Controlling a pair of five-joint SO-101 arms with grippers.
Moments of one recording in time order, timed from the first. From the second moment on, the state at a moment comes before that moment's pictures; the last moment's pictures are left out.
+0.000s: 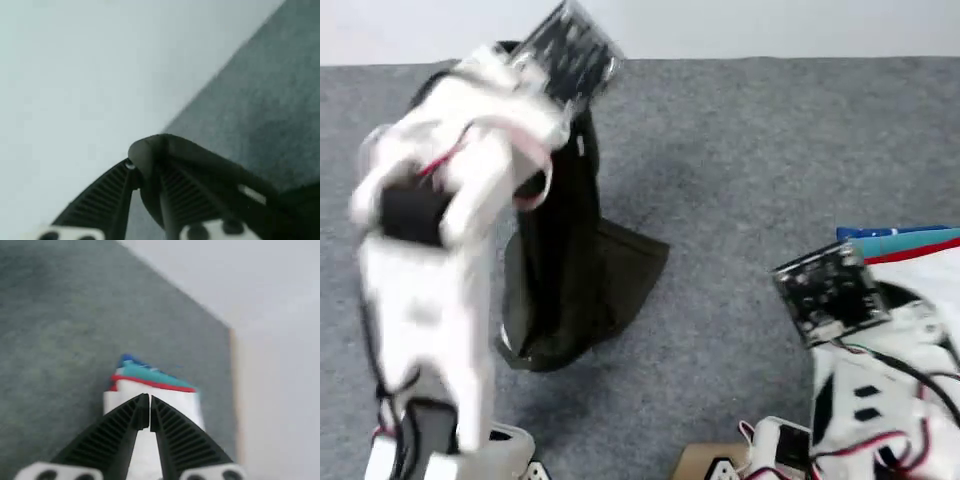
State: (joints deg) left arm 7.5 -8.0 -25.9 76.4 -32.5; right arm 14.5 -65.2 6.2 100.6 46.2
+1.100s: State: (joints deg) left arm -29.6 21.8 -4.3 71.4 -46.1; right arm -28.7 -4.0 8.6 77.7 11.1
